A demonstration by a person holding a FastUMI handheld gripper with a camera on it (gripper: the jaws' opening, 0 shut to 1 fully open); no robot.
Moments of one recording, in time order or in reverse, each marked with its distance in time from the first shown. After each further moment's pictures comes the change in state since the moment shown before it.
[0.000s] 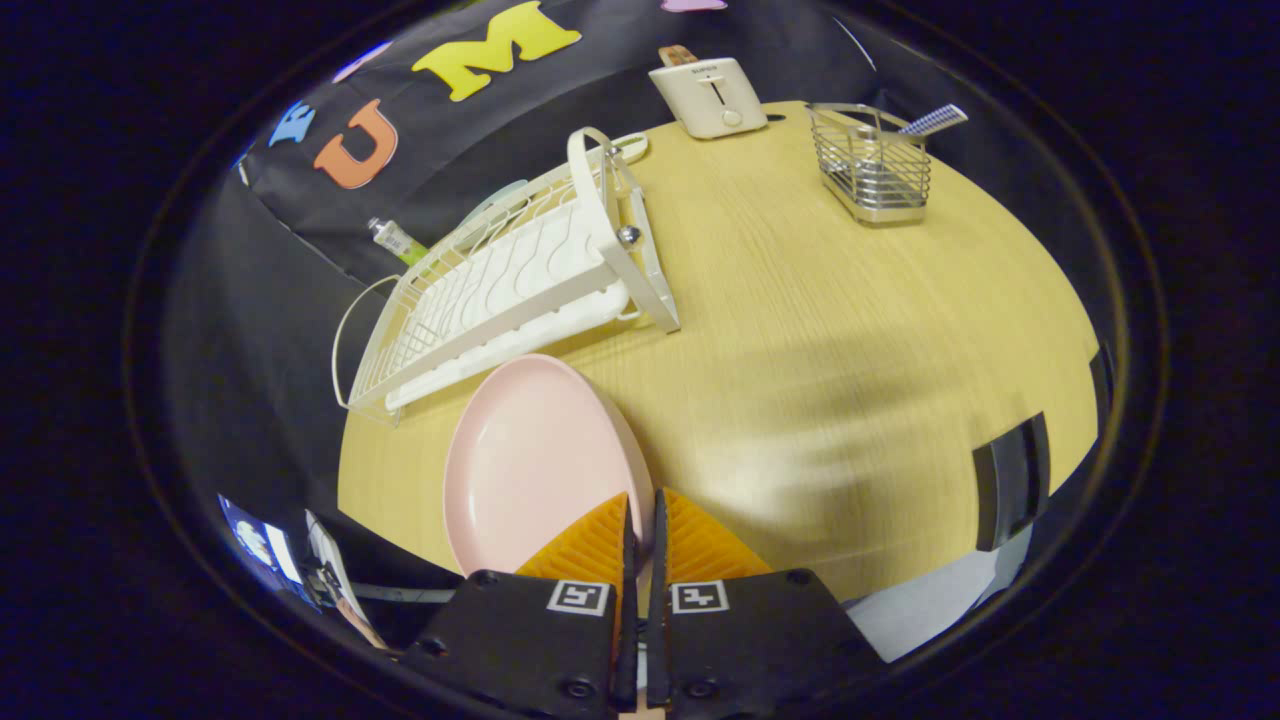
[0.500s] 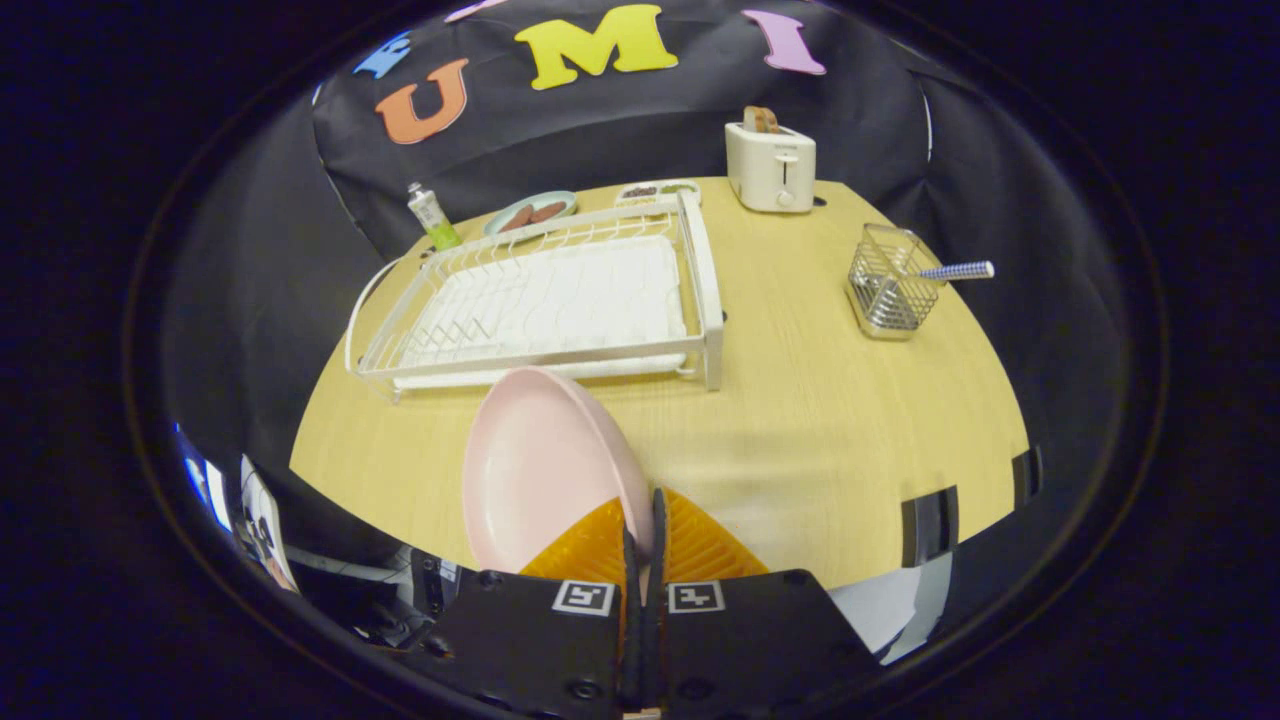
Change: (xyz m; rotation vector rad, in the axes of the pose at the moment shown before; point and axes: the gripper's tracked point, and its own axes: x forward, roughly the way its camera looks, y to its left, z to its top) arm -0.043 0.038 0.012 -0.202 -0.097 -0.218
